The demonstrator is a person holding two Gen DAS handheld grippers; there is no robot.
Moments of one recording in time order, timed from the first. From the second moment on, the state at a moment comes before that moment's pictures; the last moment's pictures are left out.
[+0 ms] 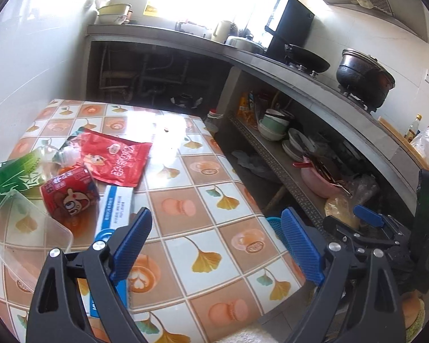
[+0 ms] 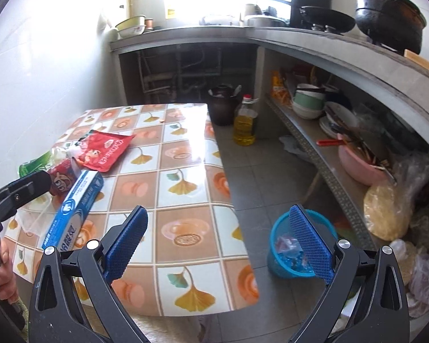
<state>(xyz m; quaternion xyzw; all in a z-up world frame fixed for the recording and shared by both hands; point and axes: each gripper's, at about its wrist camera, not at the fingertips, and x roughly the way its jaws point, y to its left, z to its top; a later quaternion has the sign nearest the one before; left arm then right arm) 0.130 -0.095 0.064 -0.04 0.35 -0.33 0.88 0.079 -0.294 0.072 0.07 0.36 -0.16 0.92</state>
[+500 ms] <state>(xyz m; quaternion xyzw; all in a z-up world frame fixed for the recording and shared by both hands) 0.127 -0.009 0.029 -0.04 0.34 -0.25 0.91 0.118 -0.287 0.063 0.13 0.37 -0.04 0.92</state>
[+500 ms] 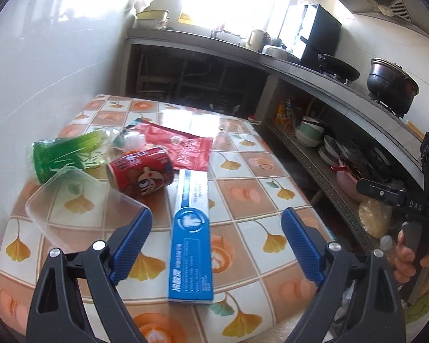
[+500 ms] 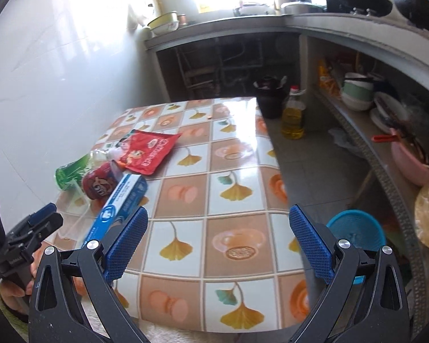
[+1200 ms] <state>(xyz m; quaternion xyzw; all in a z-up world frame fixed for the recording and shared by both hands) 0.119 0.040 0.026 -0.06 0.29 -0.21 0.93 0.296 -0.249 -0.004 0.32 0.48 0.14 0.81</state>
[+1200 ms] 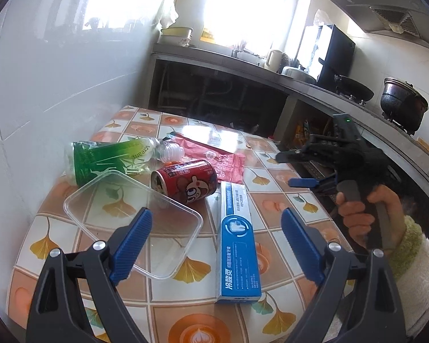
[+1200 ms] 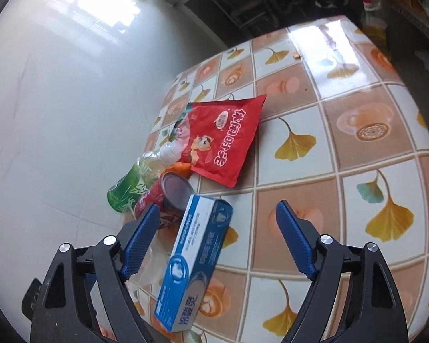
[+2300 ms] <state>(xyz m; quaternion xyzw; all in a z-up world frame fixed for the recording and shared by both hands) 0.110 0.049 0.011 -0.11 0.30 -0.27 0.91 0.281 -0.317 -0.014 0.28 0.46 -0.10 0.83</state>
